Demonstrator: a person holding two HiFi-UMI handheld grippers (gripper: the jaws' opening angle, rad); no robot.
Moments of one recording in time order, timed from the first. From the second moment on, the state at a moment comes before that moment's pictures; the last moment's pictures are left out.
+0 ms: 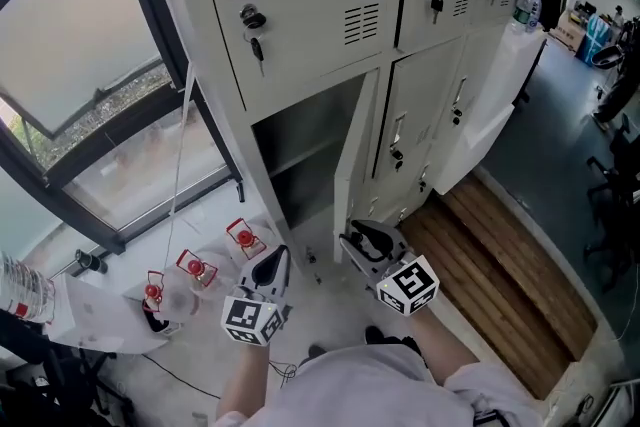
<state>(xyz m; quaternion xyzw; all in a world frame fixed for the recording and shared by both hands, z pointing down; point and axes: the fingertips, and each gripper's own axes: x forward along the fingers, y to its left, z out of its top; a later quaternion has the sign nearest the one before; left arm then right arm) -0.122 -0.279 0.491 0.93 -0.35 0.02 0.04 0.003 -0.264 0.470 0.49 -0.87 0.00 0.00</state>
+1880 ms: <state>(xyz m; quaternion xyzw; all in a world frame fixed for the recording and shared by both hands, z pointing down) 0.122 -0.258 0.486 0.99 -0.13 0.02 0.04 0.208 -0.150 0.471 0.67 -0.75 0.00 -0.03</state>
